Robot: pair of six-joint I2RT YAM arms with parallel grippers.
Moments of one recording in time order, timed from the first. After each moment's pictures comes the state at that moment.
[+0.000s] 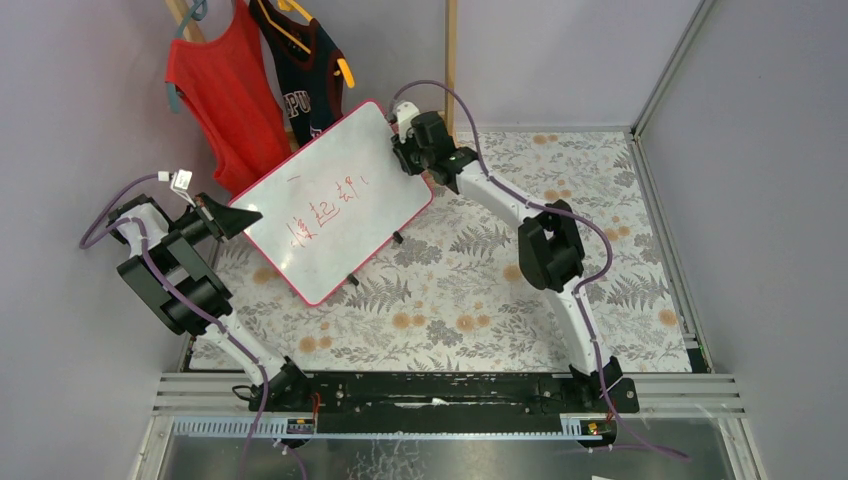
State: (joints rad) left arm 0.82 1.84 1.43 -1.50 1.52 1.24; right arm 0.66 2.33 2.10 -0.25 0.00 -0.10
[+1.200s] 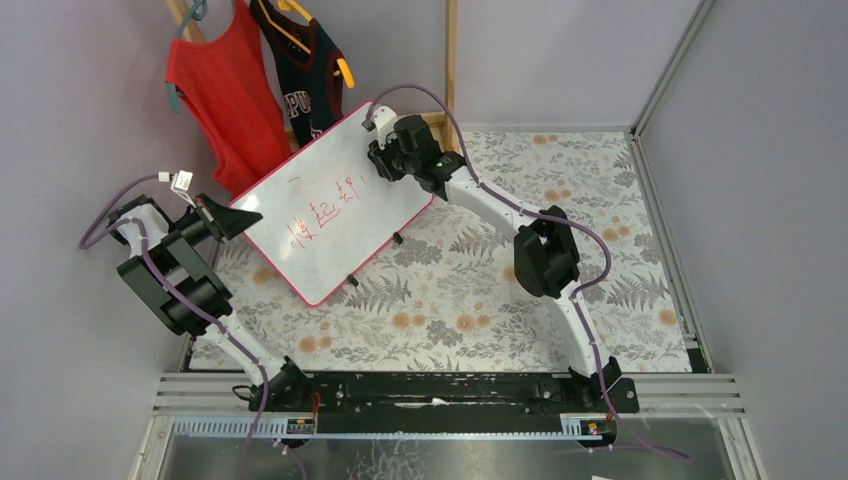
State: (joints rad) left arm 0.82 1.84 1.42 -1.51 1.52 1.25; right arm 0.72 2.32 2.12 -0.24 -0.08 -0.12
